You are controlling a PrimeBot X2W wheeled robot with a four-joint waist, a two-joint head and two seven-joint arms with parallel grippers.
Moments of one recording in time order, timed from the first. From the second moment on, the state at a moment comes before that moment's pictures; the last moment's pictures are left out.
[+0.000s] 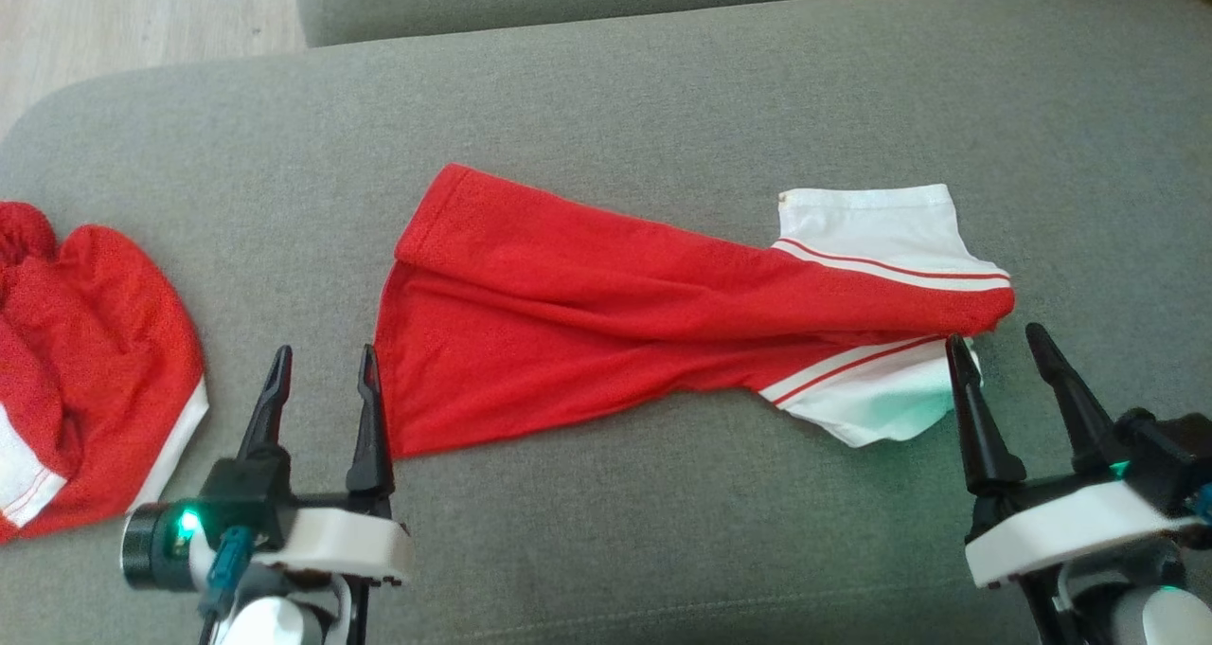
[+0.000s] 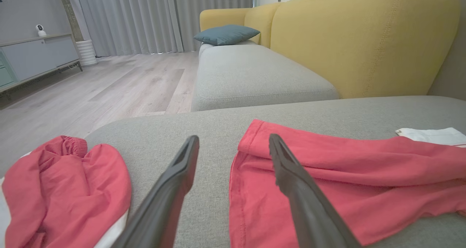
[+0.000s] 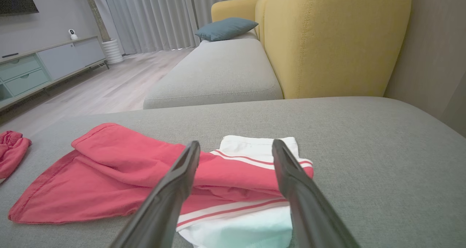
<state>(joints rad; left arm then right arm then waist) 0.02 0.17 -0.28 0.03 -0.16 0.24 -0.25 0.11 -0.11 0.02 -0.17 0.21 0.12 0.09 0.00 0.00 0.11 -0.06</state>
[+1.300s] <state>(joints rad) -0.13 0.16 -0.32 0.33 -0.29 0.15 0.02 0.08 -0.14 -0.06 0.05 0.28 0.12 0.24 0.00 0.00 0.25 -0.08</state>
